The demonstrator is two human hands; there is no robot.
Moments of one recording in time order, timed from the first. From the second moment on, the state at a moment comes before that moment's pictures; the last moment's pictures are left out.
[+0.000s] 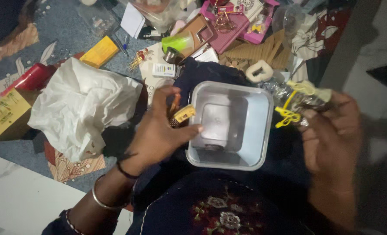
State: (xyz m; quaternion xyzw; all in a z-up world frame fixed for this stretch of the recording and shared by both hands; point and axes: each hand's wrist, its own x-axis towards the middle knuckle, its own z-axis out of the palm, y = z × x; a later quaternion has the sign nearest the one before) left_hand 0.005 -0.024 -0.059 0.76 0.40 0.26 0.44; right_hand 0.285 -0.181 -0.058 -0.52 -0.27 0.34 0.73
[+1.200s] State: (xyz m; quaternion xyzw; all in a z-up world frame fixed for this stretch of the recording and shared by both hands) left_hand -0.057 0.183 -0.078 0.88 0.18 0.27 -0.34; right_hand 0.278 0.008 -0.106 -0.38 -0.22 0.57 0.70
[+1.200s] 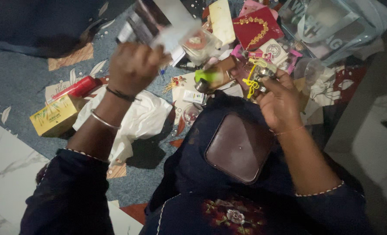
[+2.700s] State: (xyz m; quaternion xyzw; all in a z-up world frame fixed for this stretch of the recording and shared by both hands) left_hand 0.003 -0.031 -0.075 0.69 0.44 0.38 0.42; right_hand 0.186 -0.055 -0.063 -0.73 -0.65 0.14 0.18
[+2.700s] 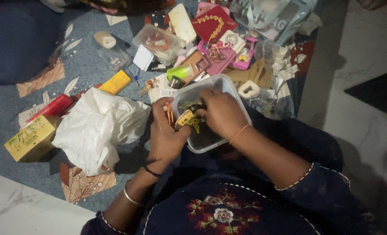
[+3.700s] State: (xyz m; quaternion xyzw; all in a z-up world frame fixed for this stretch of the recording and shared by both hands) left_hand 0.010 0.048 -0.050 0.84 0.25 0.33 0.35; right_hand 0.253 -0.071 -0.012 -0.56 -0.77 0.08 0.29
